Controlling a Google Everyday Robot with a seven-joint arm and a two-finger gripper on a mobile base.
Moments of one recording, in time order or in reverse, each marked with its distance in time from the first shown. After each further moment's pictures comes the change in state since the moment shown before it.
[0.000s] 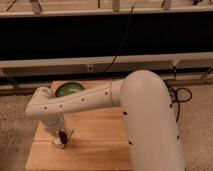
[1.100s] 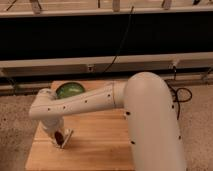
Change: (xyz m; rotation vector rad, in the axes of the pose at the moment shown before) arm 0.009 -0.015 0.009 0.088 0.043 -0.052
